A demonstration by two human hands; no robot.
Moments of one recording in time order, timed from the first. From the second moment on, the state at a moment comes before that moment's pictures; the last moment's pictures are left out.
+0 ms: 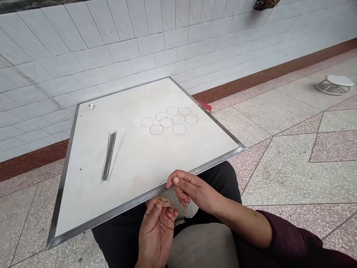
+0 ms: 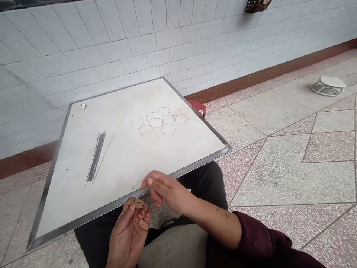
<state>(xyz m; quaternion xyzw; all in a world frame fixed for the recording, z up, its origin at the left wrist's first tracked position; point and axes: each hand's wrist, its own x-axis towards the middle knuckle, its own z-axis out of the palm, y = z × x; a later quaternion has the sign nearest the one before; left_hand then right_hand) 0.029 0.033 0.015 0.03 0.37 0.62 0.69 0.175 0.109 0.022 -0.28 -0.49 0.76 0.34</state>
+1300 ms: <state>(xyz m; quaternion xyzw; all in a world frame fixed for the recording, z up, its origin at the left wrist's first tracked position) 0.013 0.044 0.017 -0.05 0.40 0.68 0.61 0.176 0.119 0.017 -0.16 -0.33 0.87 0.32</state>
